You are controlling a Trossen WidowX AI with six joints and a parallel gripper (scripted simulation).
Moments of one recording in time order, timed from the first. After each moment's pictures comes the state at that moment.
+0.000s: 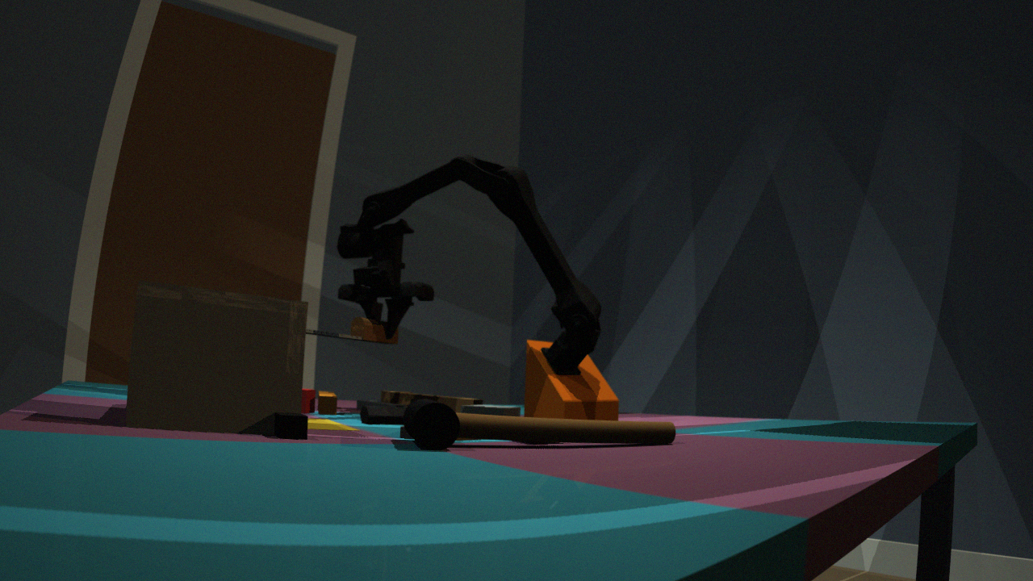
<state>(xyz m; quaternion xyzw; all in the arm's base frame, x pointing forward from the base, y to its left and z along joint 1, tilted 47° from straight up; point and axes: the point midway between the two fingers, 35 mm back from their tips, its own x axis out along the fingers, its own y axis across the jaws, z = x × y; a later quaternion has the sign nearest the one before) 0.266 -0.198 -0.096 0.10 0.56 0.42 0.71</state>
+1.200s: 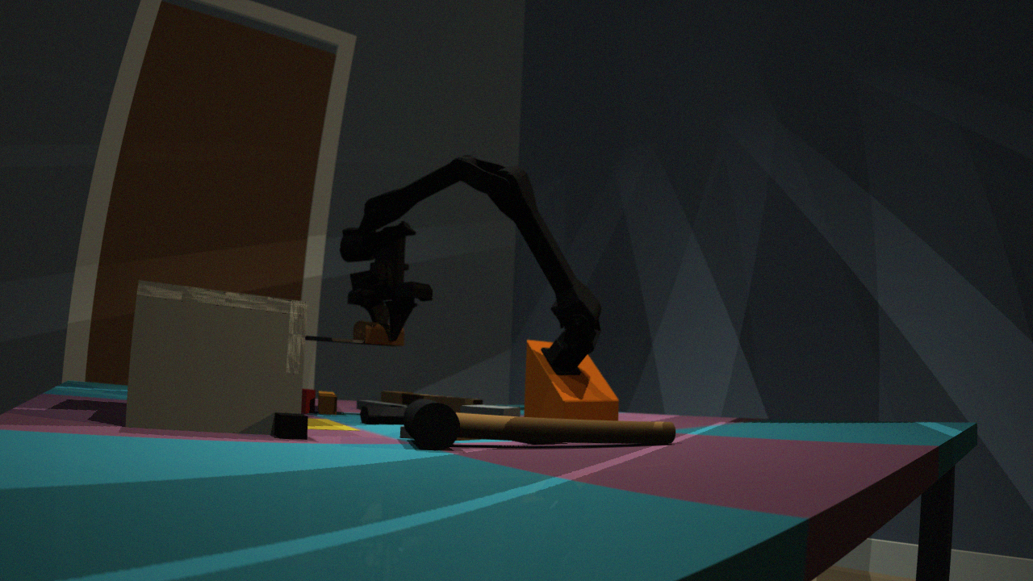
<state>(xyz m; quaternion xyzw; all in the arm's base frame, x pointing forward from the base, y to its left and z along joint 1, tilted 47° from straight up) 0.258 -0.193 -0.098 0.20 0.62 0.35 0.68</state>
